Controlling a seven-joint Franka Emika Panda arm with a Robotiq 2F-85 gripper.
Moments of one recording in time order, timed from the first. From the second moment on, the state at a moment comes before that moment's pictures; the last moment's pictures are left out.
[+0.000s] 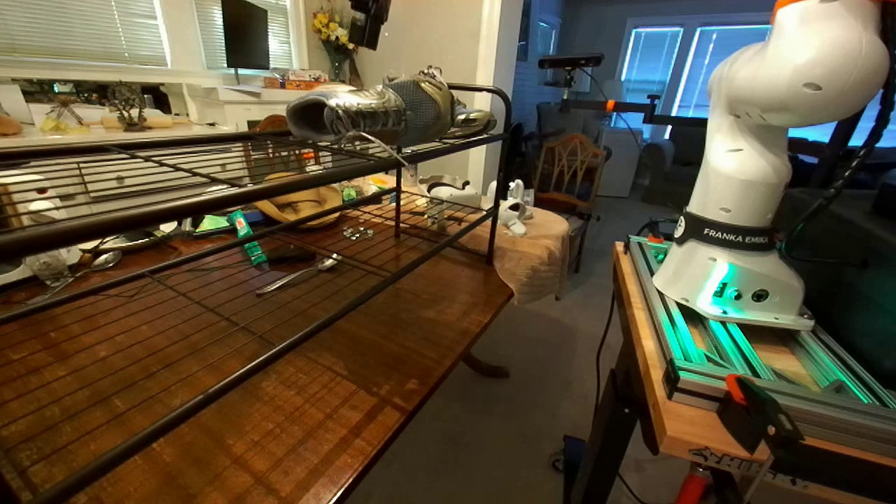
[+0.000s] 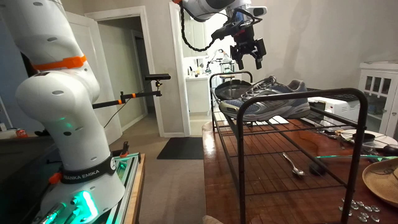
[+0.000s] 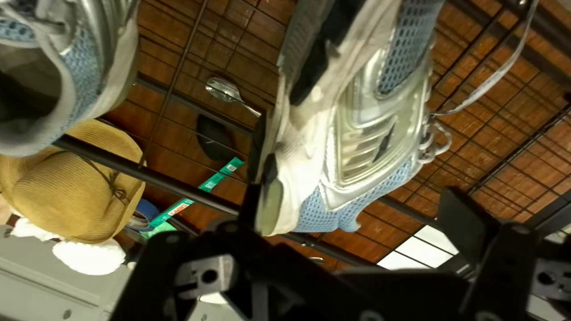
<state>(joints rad) 0.11 -0.12 0.10 -2.08 0.00 2.23 -0.13</state>
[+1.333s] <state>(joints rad) 0.14 -0.07 0.15 -2.18 -0.41 2.43 -0.23</state>
